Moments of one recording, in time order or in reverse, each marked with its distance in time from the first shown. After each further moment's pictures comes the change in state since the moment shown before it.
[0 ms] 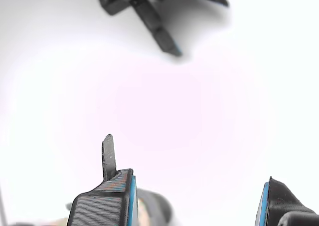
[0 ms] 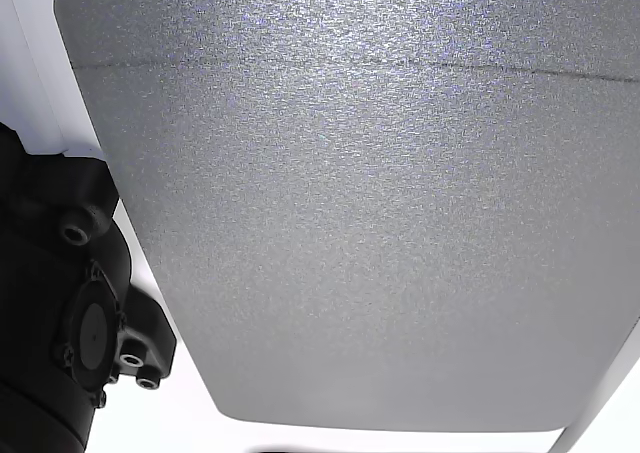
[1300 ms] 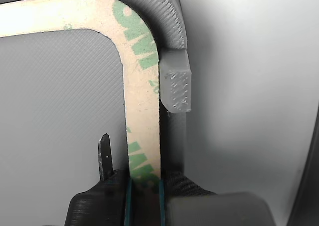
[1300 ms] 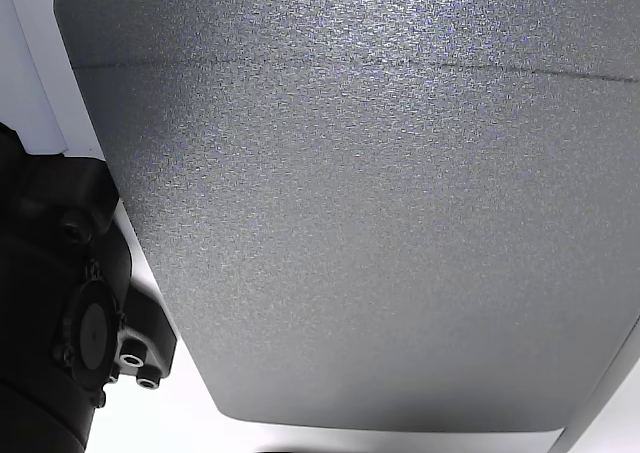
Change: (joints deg) arm 19.8 -46.7 -31.4 33.7 -11.3 88.9
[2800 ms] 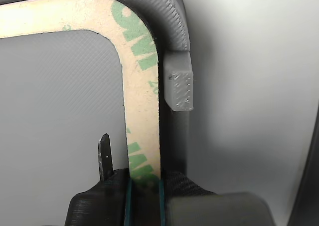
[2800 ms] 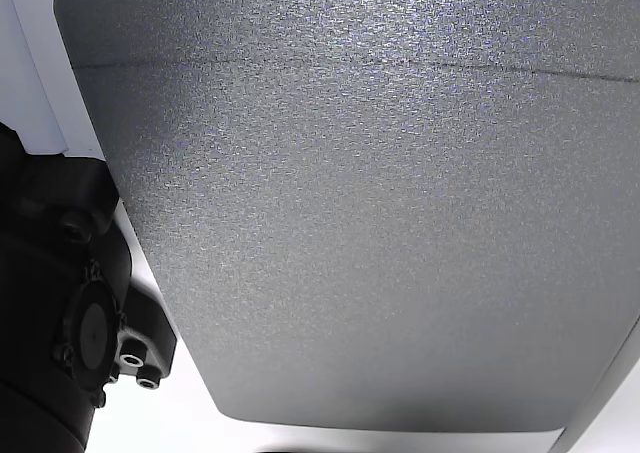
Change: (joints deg) arm -0.3 1.5 0.6 0.0 0.5 0.1
